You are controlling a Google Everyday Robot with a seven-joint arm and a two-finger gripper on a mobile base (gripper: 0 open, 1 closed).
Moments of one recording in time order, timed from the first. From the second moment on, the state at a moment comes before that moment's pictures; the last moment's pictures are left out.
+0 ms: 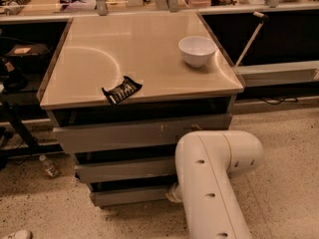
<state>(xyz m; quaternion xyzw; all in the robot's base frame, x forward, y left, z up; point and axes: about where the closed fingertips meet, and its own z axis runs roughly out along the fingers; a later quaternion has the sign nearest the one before) 0.582 -0.060 0.175 -0.34 0.91 0.11 0.21</state>
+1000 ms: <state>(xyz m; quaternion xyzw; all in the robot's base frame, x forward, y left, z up) 0.595 -0.054 0.172 -0.34 0.91 0.11 0.21</state>
